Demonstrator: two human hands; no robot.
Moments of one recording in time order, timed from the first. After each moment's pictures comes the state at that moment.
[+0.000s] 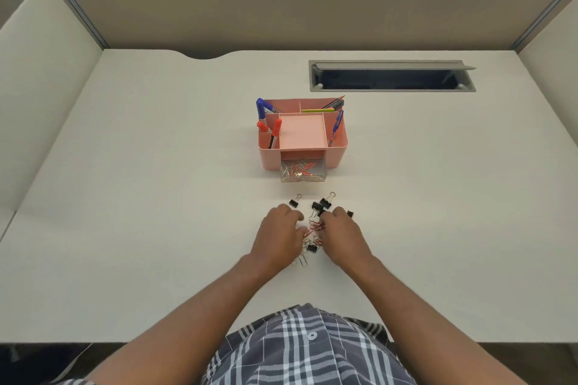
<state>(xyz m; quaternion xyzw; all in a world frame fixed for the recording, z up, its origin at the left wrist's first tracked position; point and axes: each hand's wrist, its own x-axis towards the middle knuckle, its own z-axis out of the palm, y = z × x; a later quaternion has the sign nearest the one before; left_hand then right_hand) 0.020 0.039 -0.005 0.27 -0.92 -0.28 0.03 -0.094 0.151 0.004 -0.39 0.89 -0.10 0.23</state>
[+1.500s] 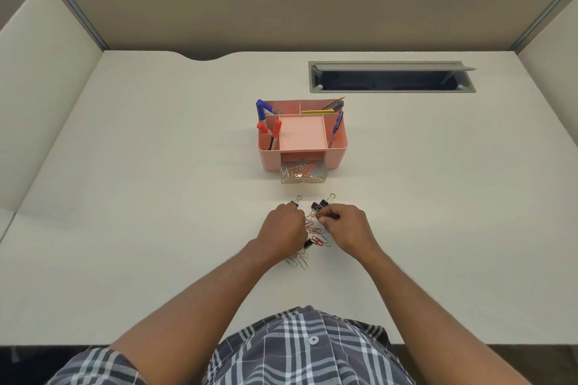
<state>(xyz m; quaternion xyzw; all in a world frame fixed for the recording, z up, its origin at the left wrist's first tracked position) -0.005 0.029 -0.003 0.23 -0.95 -0.20 -0.07 -0.113 0.148 0.019 -0.23 0.85 -0.34 0.32</state>
